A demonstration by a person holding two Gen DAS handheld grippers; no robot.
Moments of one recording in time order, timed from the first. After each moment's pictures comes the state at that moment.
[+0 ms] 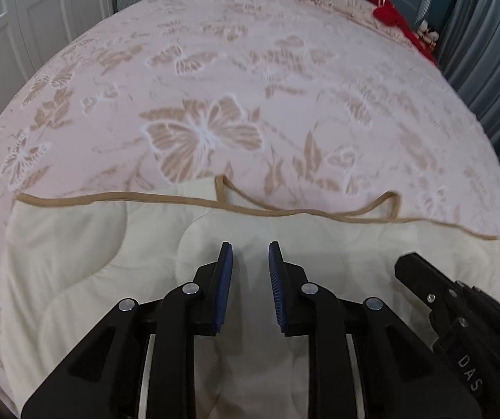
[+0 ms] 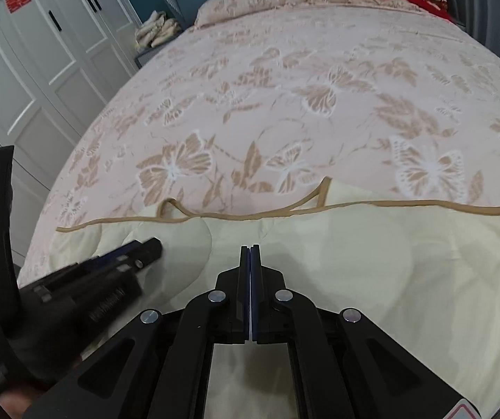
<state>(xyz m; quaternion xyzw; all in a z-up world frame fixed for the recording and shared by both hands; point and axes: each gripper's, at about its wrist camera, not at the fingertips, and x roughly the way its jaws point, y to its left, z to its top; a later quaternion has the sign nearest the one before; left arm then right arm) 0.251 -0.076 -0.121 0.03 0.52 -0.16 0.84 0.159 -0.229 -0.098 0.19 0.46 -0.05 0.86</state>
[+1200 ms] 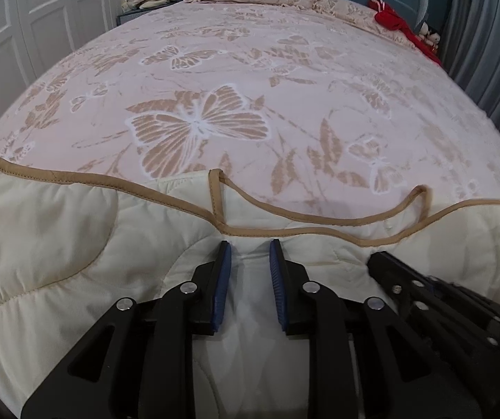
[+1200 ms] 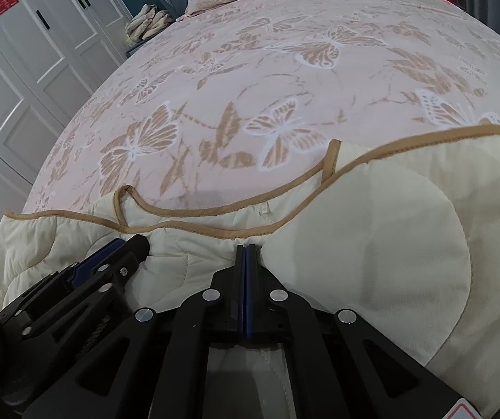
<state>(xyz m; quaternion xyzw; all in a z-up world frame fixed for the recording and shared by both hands) 0.256 -0.083 -0.161 0.02 0.47 -0.16 0.87 0.188 -0.236 -0.170 0.21 0.47 -0.05 0.86</state>
